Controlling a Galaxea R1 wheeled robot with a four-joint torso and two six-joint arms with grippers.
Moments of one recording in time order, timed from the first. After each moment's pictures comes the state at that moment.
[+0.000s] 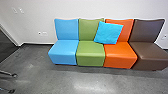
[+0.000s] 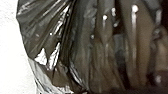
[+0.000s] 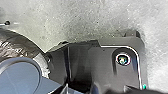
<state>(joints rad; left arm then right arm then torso) 1.12 2.41 -1.95 -0.47 0.37 0.29 -1.16 2.15 -1.58 0.29 -0.24 0.01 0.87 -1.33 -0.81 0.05</state>
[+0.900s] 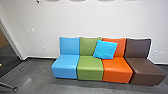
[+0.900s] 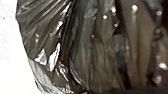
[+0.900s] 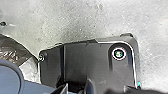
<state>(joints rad) 1.28 2.52 -2.14 -0.47 0.32 0.33 -1.34 2.36 -1.85 0.29 -0.16 -0.06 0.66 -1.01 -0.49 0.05</state>
